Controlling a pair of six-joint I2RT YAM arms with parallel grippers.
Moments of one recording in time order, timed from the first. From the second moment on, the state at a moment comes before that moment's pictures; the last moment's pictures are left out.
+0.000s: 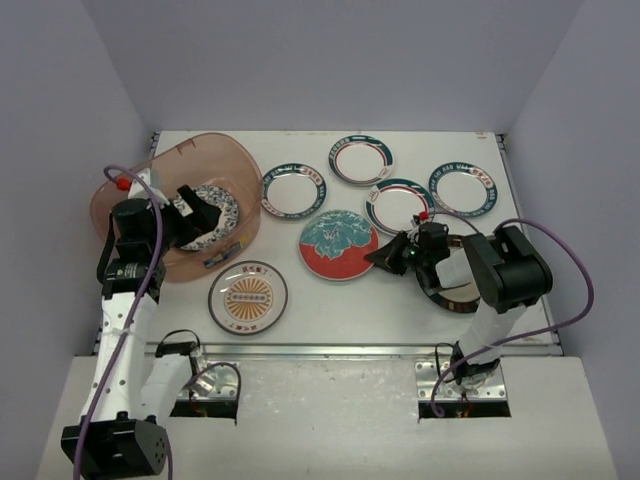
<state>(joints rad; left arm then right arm) 0.17 0.79 0.80 -0.44 0.26 -0.46 0.21 1.81 0.44 0.73 -0.51 0.94</state>
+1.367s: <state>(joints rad) -0.26 1.13 0.84 -0.07 0.68 -0.58 0.20 1.23 0.57 0.35 -1.01 0.86</state>
